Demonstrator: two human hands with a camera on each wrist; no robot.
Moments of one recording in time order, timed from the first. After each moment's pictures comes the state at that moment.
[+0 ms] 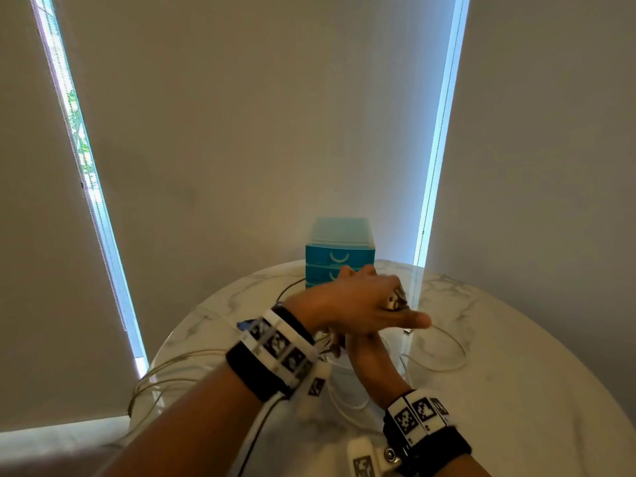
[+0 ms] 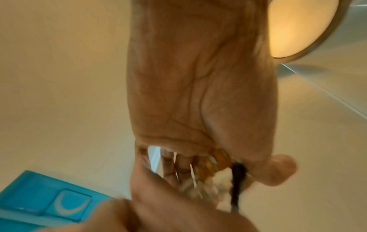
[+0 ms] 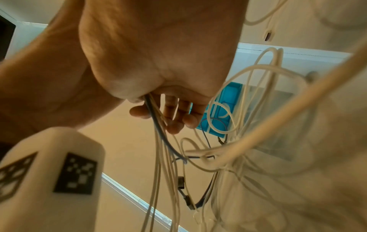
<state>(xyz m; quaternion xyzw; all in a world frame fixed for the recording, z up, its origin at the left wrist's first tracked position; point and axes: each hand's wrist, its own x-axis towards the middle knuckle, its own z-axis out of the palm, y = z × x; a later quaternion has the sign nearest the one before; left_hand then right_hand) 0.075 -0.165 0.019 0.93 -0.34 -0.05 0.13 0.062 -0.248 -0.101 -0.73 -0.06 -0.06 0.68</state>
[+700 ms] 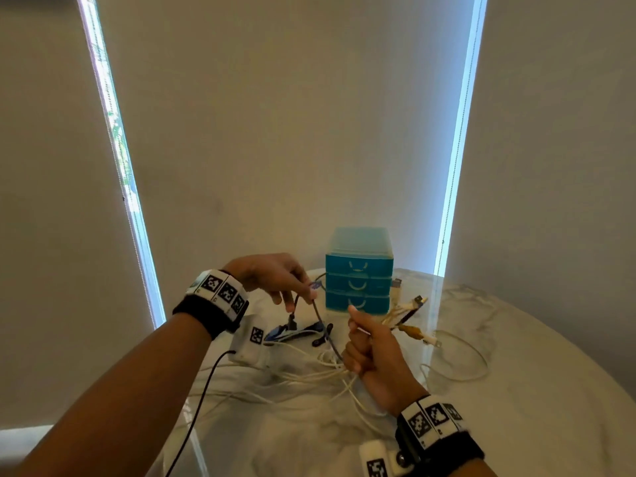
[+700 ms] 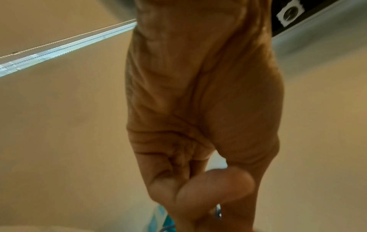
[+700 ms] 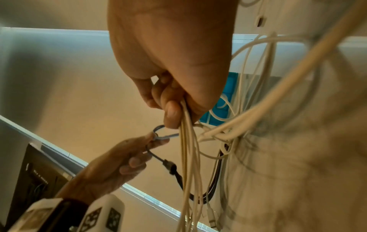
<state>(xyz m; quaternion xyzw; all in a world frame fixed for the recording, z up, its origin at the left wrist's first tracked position) 0.155 -0.017 0.032 0.92 -0.17 -0.18 0.31 0.070 -0.235 -0.100 -0.49 -0.04 0.07 0.87</state>
